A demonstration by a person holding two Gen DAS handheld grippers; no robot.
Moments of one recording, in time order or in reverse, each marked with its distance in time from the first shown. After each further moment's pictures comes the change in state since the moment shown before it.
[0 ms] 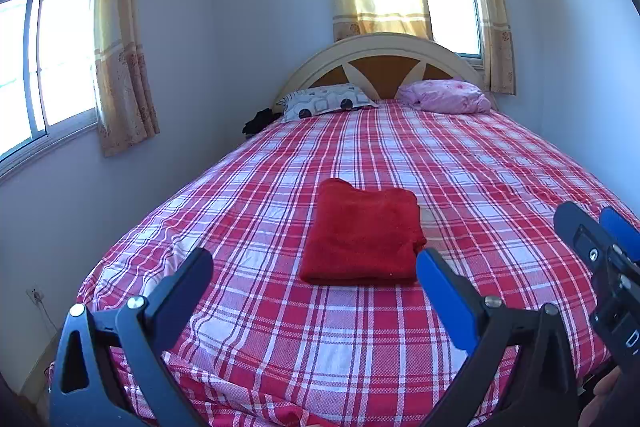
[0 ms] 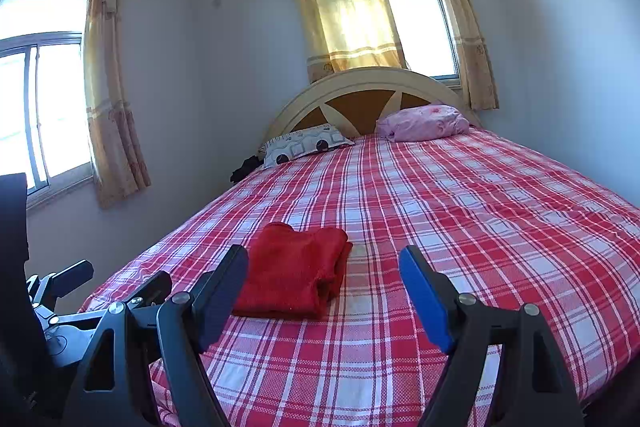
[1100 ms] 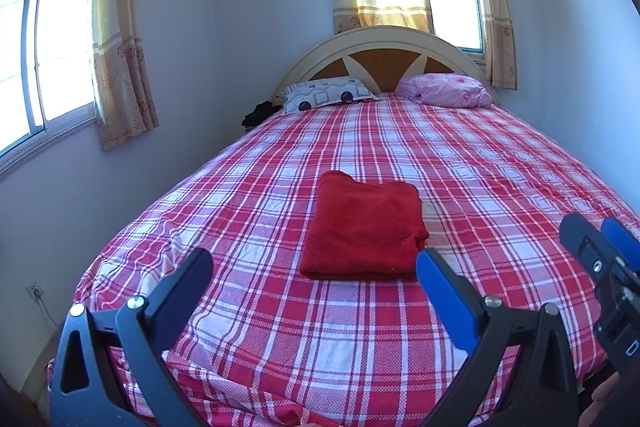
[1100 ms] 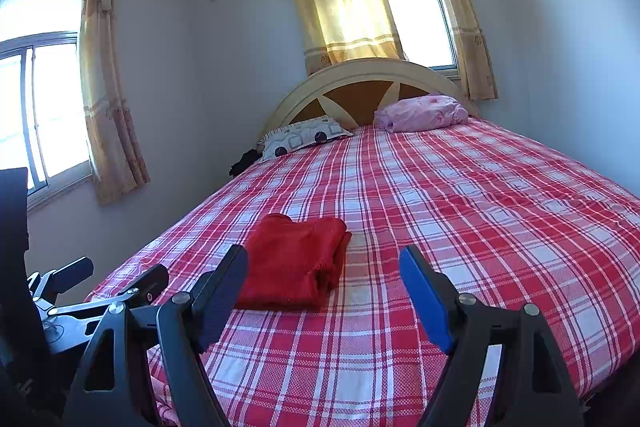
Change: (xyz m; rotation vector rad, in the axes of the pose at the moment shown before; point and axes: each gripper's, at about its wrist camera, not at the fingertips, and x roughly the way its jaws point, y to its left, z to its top) left arm 0.008 0.000 -0.001 -0.005 0.029 -0.010; right arm 0.007 0.001 -0.006 0.015 0.024 -0.010
